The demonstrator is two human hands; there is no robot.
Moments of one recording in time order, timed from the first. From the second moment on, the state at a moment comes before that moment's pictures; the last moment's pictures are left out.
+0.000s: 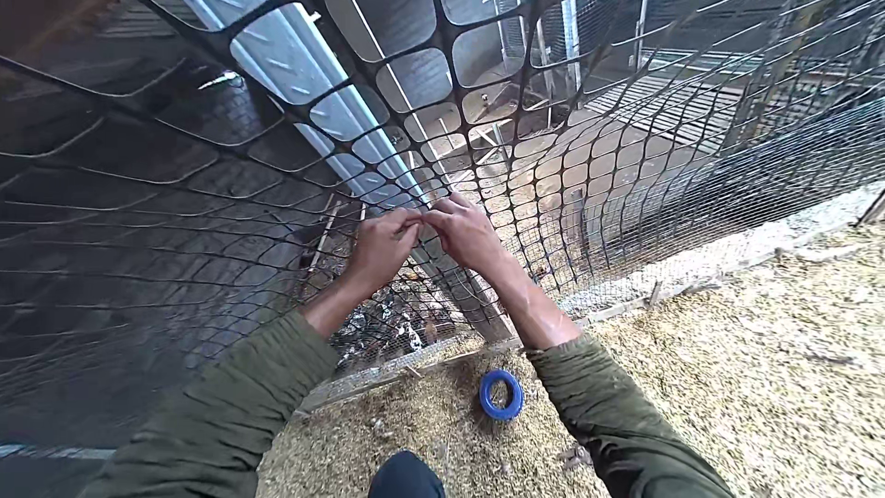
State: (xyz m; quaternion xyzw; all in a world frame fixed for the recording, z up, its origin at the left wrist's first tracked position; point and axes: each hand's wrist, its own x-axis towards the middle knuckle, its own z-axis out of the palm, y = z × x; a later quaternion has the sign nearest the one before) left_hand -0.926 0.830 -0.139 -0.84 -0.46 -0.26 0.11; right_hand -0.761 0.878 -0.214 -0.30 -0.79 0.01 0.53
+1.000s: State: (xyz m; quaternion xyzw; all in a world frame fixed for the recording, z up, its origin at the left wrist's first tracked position) left_hand -0.913 0.830 -0.103 -0.84 -0.53 -0.09 -0.10; right_hand -0.757 0.878 -0.247 -0.24 -0.72 0.20 0.62
